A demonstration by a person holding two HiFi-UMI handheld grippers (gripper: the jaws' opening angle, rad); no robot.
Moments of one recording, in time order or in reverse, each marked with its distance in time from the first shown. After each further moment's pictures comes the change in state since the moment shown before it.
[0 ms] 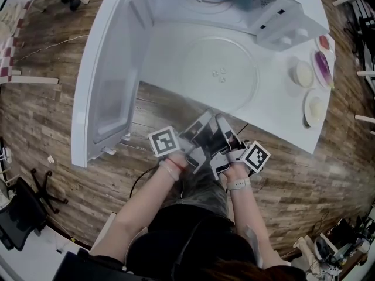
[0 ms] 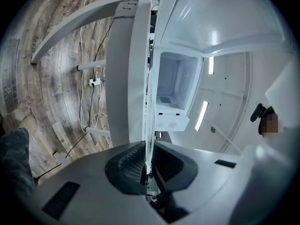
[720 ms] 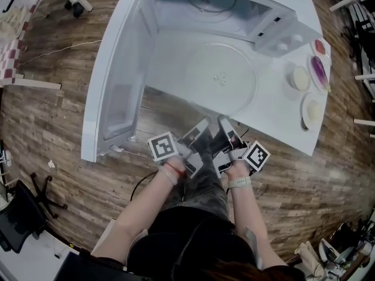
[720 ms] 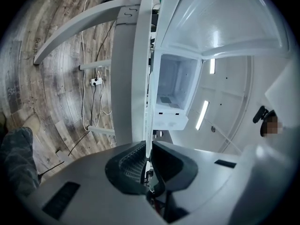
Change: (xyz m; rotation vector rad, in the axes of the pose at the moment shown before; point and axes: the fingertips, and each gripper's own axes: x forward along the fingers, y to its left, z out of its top) left arm -0.018 -0.003 -0.002 -0.018 0.014 -0.005; right arm 0.001 -0.002 0.006 0.049 -0.041 0.020
